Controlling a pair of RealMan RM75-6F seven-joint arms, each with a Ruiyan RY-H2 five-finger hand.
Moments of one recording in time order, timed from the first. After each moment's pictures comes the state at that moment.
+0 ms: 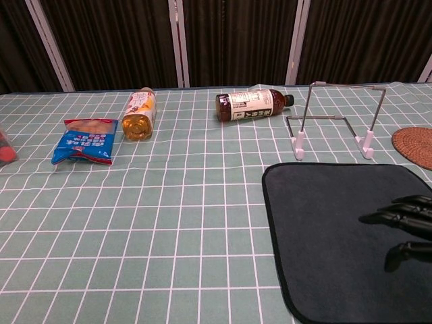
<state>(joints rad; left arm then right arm) -0.16 -1.07 -0.06 -1.80 1.39 1.47 0.29 0.26 -1.32 -0.14 -1.47 -1.98 1.23 -0.20</state>
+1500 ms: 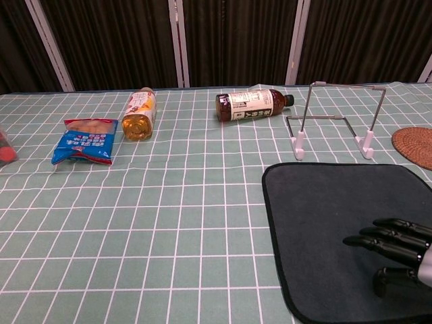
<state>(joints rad) -0.16 -1.08 -0.07 -1.78 1.37 1.44 0.30 0.28 -1.47 -0.19 -1.29 -1.93 1.24 -0.23</state>
